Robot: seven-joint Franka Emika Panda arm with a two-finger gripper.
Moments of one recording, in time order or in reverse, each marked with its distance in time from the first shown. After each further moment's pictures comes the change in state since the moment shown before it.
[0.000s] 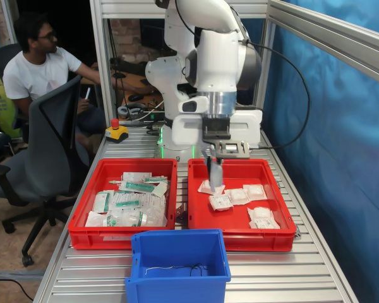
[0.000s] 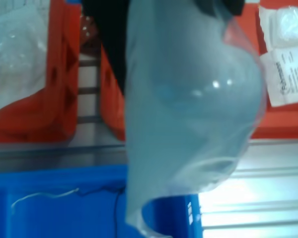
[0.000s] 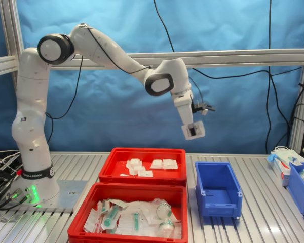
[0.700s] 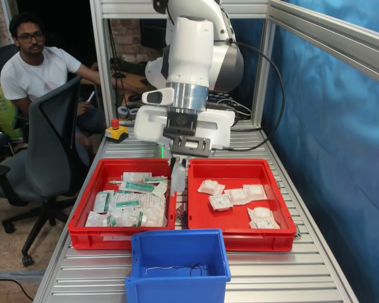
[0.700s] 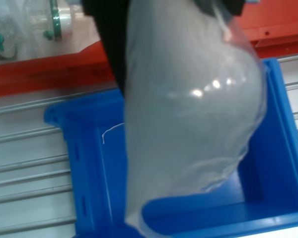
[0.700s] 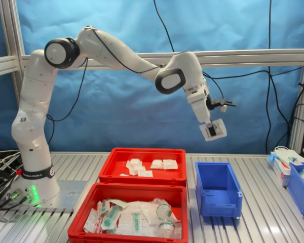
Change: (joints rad) arm -0.009 0.124 -0.134 0.205 0.000 -0.001 0.000
